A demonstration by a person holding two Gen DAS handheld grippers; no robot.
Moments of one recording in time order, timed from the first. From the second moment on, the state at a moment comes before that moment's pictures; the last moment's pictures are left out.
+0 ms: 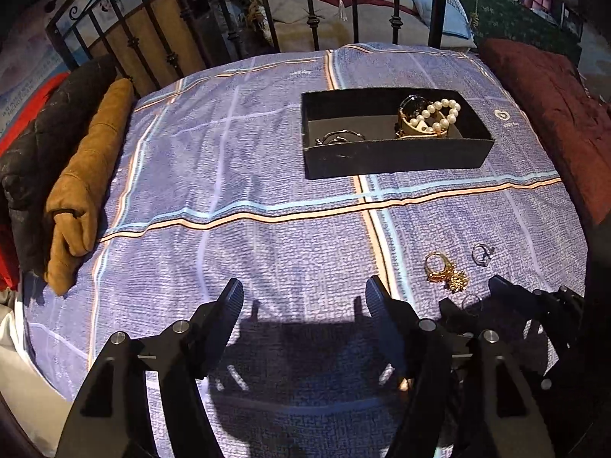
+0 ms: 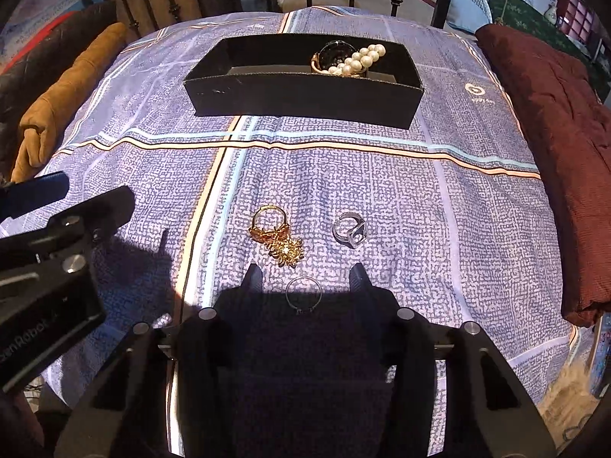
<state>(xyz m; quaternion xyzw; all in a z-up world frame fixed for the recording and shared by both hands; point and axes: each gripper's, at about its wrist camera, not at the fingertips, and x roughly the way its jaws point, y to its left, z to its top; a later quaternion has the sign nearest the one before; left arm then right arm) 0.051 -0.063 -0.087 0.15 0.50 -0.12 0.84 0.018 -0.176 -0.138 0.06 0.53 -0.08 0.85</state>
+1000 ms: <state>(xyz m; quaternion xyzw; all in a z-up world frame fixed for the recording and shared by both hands) 0.110 -0.088 -0.046 0.11 0.47 -0.12 0.87 0.073 -0.216 -0.040 0.09 0.44 -0.08 0.89</state>
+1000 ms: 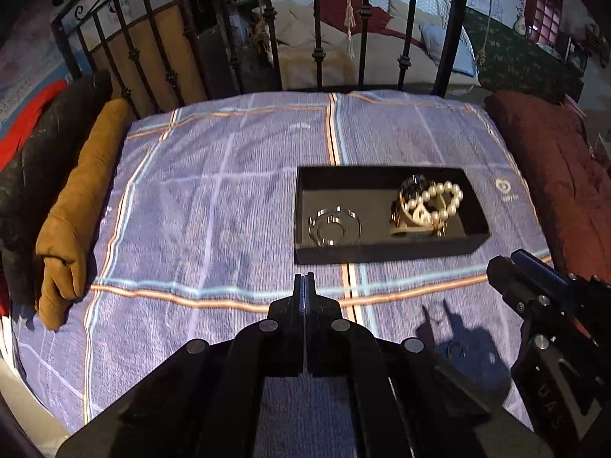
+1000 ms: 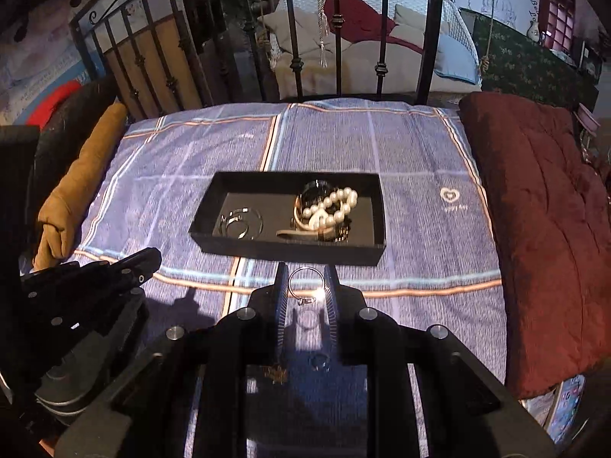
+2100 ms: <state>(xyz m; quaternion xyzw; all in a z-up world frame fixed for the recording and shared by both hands) 0.148 -0.095 -0.041 0.13 0.44 -0.11 0.88 0.108 -0.246 -0.036 0.08 0.42 -0.12 0.90</state>
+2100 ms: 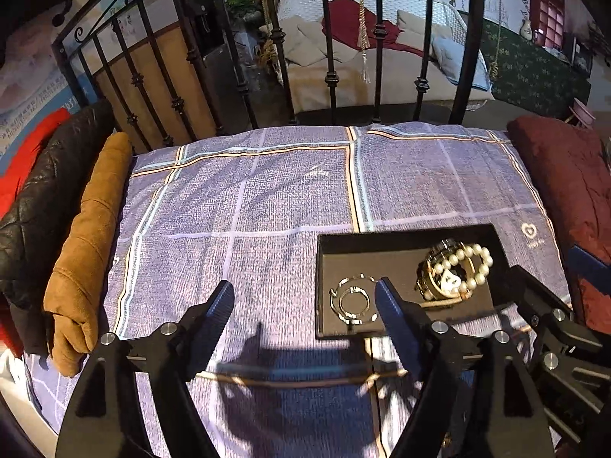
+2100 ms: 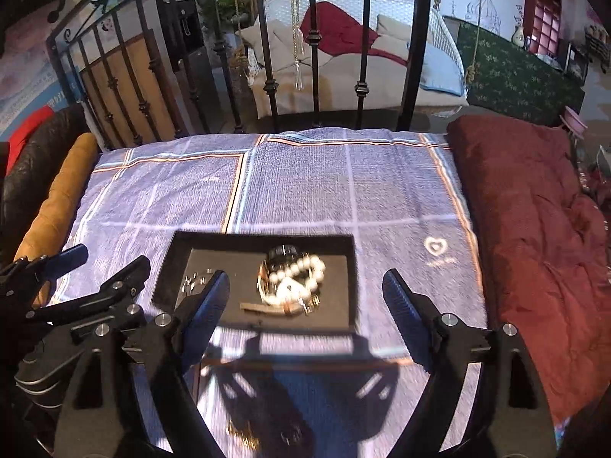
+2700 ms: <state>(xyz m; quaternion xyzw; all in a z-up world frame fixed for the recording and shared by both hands) 0.058 -0.063 -0.109 0.17 0.50 -0.11 0.84 0.021 -0.206 -0.126 0.09 0.50 -0.10 0.85</state>
